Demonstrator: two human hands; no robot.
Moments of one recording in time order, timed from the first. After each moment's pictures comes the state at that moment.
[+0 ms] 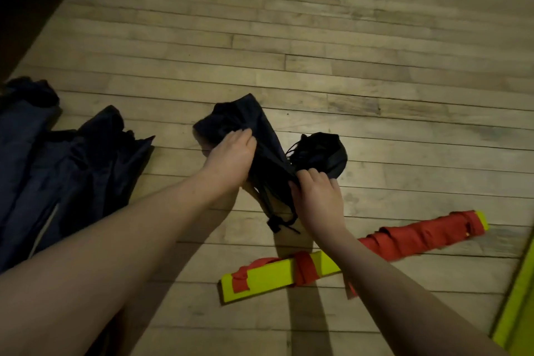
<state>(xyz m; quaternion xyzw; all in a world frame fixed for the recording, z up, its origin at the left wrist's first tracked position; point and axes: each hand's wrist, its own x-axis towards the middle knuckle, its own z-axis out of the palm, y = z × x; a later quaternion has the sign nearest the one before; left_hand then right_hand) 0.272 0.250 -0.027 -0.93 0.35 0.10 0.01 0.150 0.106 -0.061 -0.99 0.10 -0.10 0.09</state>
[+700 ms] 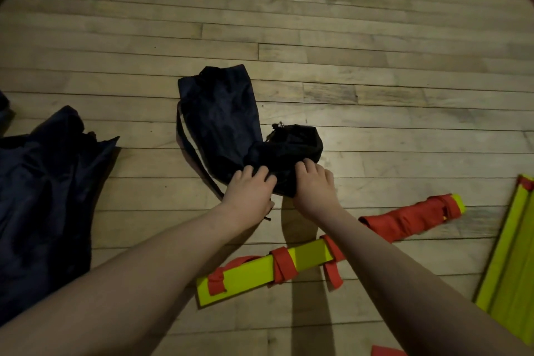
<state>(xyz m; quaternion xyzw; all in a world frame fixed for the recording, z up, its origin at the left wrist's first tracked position) 0.203 0.197 -0.064 -0.90 0.40 0.14 0.01 0.151 0.056 -0.078 -0.98 0.15 0.11 0.09</state>
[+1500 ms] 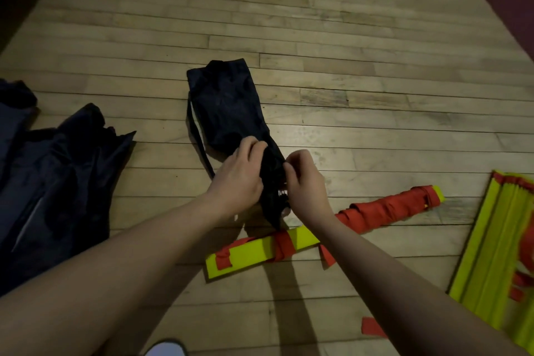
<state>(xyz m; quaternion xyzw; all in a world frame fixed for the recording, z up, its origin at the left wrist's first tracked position) 0.190 0.233 -0.011 -0.91 0.36 0.11 -0.21 0.117 0.105 -0.014 -0.86 0.19 -0.11 0.47</state>
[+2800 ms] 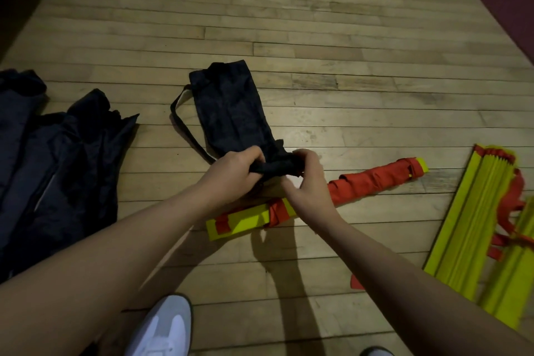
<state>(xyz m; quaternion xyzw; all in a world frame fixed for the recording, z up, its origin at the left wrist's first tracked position) 0.140 0.255 0.018 -0.89 0.31 0.20 -0.28 0.047 0.115 -0.005 -0.85 0.19 -0.08 0.48</state>
